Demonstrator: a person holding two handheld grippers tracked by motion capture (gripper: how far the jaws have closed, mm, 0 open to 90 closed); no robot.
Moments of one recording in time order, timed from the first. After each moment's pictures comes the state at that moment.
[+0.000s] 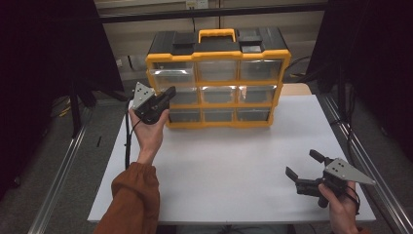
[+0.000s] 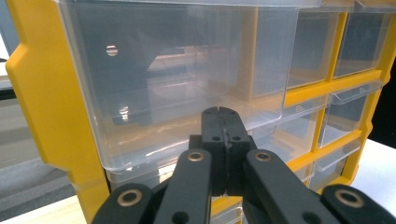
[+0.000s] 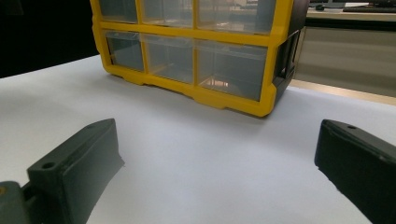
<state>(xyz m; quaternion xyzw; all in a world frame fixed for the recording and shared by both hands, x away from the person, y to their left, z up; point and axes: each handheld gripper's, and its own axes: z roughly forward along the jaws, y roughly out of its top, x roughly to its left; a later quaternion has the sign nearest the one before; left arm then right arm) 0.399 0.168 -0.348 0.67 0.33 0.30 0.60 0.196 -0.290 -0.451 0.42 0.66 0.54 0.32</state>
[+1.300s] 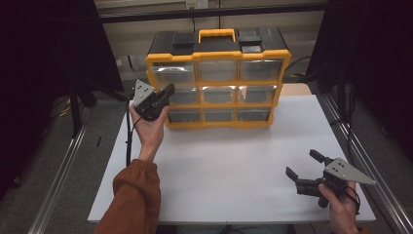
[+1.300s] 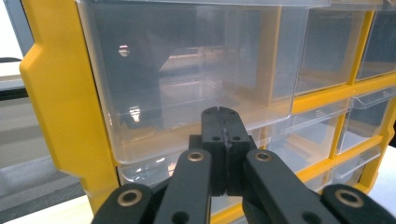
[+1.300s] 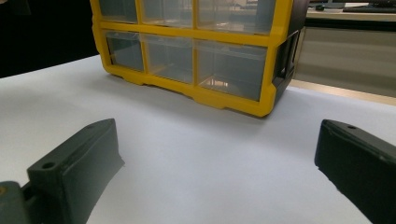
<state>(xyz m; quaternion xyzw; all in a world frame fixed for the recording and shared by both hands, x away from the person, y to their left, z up) 0.409 0.168 -0.349 0.66 0.34 0.32 0.59 0.196 -0.290 -0.451 0.42 0.66 0.54 0.32</state>
